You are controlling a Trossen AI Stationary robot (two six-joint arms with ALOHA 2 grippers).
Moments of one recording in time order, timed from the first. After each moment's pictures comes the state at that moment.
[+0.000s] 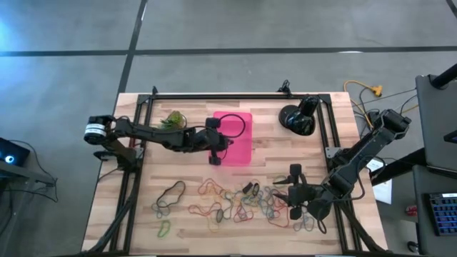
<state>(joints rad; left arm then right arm) 0.05 1.56 0.95 -0.04 -0.32 0.37 0.79 1.29 0.78 -0.31 0.81 0.34</state>
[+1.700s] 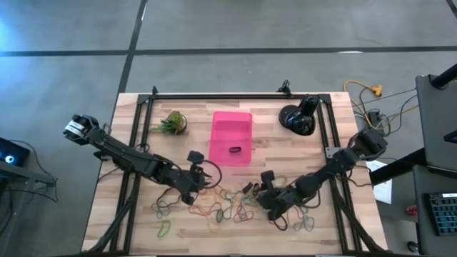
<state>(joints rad) -0.43 1.31 0.86 -0.28 -0.40 0.09 0.56 1.71 0.80 -0.03 0.49 0.15</state>
